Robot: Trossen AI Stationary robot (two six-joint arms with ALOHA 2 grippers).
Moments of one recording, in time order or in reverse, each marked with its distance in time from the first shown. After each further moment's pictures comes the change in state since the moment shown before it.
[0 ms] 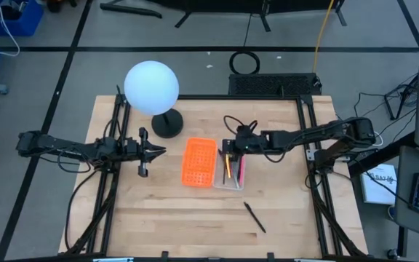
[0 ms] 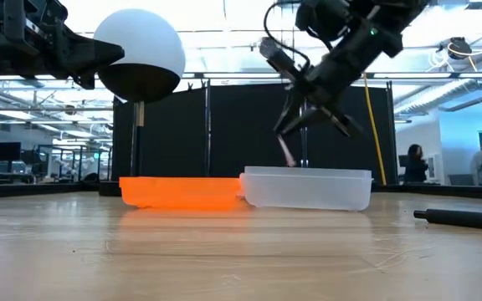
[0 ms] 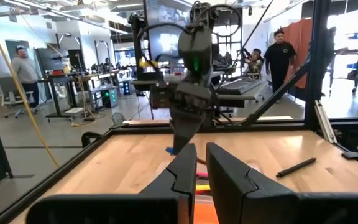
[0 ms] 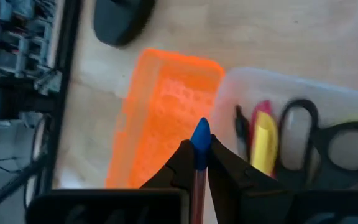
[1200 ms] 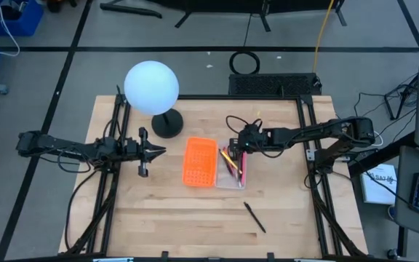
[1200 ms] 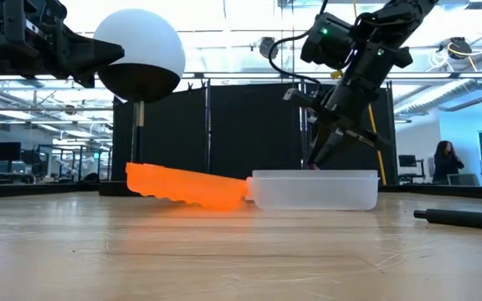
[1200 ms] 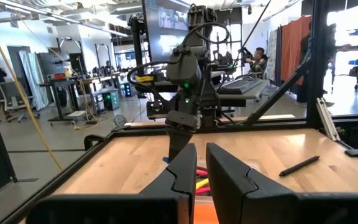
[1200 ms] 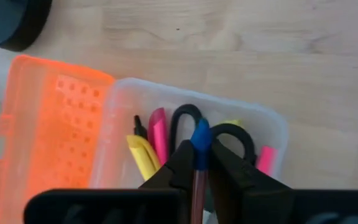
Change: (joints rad) left arm 0.000 0.000 0.000 0.004 -0.001 0.027; right arm -0.074 0.001 -0.059 -0.182 0.015 -0.023
